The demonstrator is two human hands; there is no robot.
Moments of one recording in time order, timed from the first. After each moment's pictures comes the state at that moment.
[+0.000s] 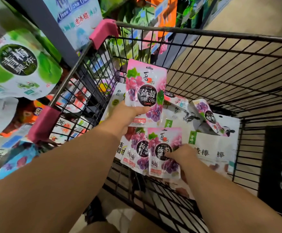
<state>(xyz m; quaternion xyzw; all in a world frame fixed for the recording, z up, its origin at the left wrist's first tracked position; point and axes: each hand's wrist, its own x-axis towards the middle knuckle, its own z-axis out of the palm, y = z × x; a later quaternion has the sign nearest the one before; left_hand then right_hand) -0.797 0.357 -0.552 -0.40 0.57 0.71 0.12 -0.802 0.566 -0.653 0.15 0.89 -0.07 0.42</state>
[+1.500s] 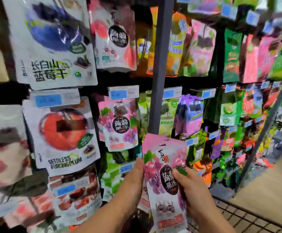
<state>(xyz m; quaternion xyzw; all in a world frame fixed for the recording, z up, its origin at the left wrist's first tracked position) -0.674 0.294 -0.249 -0.31 0.61 0.70 -0.22 -0.800 0.403 -0.284 -0.22 0.59 -0.72 0.28</state>
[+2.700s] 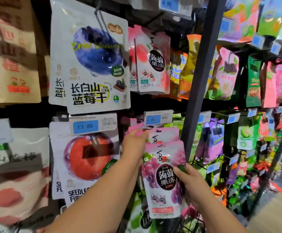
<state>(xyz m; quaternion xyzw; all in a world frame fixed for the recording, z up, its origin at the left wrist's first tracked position) -0.710 0.112 -0.161 -0.29 0.54 0.67 -0.42 -0.817 0.259 -0.248 -0.29 0.60 -0.69 0.28</state>
